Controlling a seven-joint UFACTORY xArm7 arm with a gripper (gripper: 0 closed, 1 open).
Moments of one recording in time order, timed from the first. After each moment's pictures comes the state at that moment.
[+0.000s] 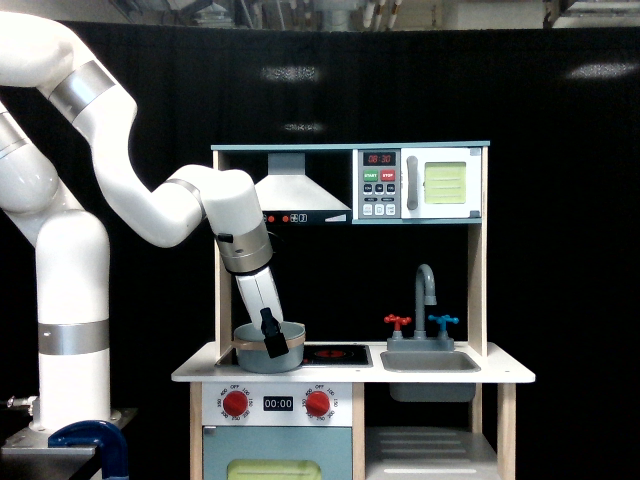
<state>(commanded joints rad) 0.46 -0.60 -0.44 0.14 0.58 0.57 -0.70</state>
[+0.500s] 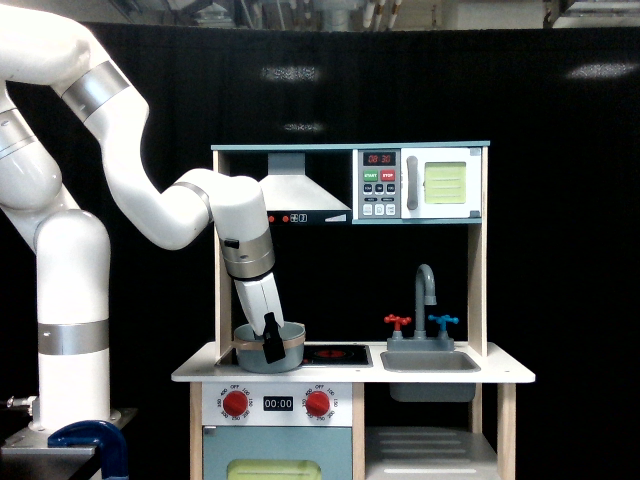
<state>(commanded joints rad) 0.51 -0.58 -0.44 0.13 0.59 0.53 -0.75</state>
